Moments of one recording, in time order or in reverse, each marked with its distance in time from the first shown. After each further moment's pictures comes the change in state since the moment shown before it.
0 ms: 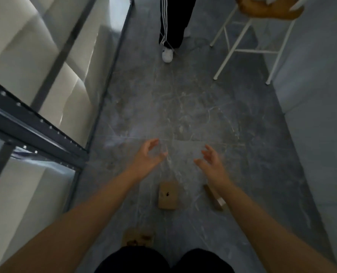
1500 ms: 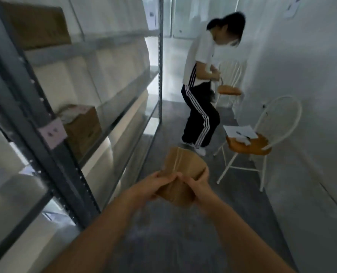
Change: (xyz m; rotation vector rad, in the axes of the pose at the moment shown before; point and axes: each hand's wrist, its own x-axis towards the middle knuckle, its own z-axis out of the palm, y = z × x) left_hand -0.131 0.433 -0.212 -0.322 -0.229 -0.011; right_hand -0.181 -0.482 -0.014 0.369 -0.194 -0.207
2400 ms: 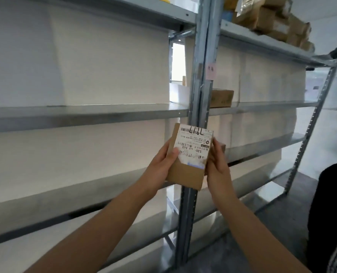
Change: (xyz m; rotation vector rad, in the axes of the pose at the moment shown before) left_hand -0.348 0.035 0.089 0.070 0.994 0.665; right_hand -0.224 -0.092 0.109 0.026 -0.899 -0.614
